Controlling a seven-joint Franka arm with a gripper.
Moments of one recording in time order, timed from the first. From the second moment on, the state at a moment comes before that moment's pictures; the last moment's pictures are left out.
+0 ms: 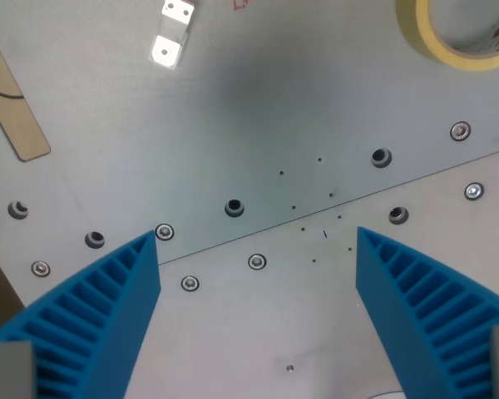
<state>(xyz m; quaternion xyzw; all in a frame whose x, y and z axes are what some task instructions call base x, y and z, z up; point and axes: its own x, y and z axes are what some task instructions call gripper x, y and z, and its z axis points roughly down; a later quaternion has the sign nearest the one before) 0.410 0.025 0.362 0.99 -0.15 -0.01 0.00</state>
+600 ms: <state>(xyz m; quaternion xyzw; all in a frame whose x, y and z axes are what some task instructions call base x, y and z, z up) 0.390 0.034 0.362 0.99 -0.15 -0.03 0.01</state>
